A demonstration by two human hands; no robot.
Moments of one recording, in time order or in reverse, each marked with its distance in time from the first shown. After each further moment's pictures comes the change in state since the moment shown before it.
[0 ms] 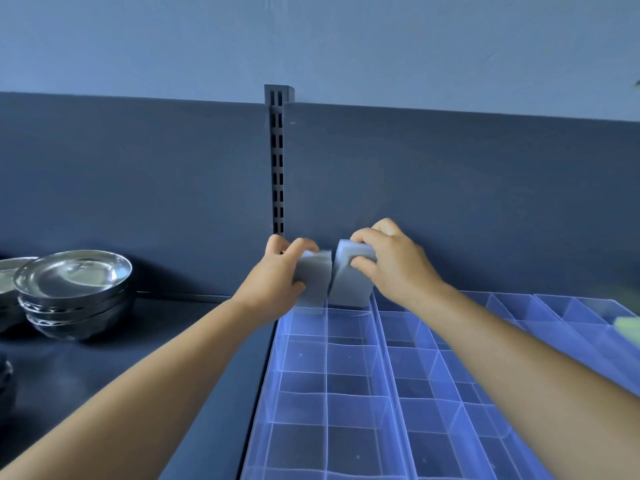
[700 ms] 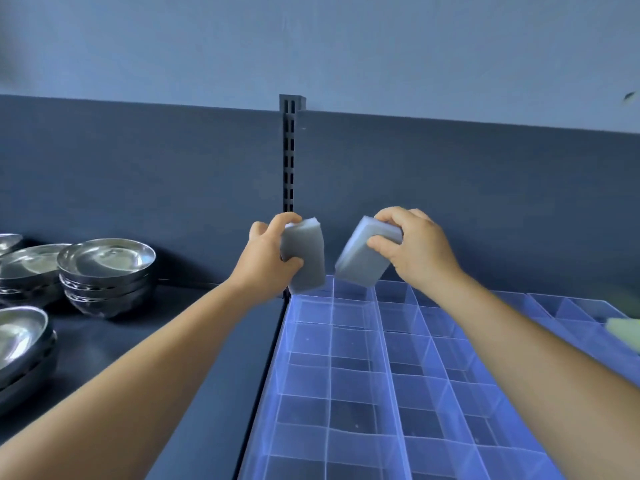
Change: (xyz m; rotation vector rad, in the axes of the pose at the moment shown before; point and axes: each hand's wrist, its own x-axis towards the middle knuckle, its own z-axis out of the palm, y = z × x) left_hand -0.023 0.014 -0.029 -0.263 0.171 -0.141; right_hand -0.019 -0.007 -0.034 0.256 0.139 0.068
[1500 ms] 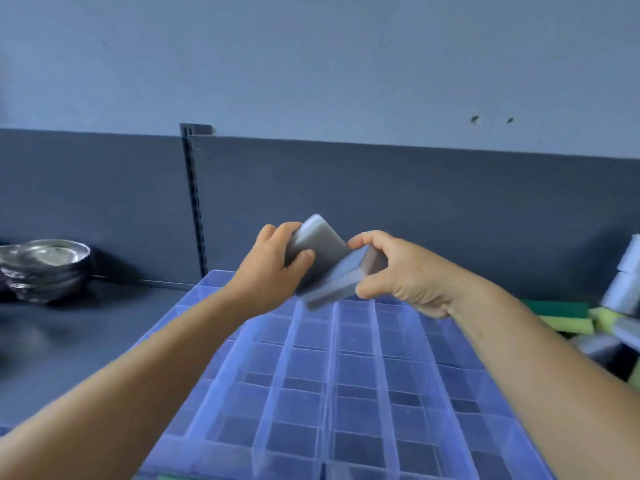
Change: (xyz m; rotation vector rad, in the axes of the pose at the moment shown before) left_hand -0.073 0.176 0.117 0.061 0.044 0.155; right_hand -0.082 0.076 -0.184 0.386 -0.520 0.154
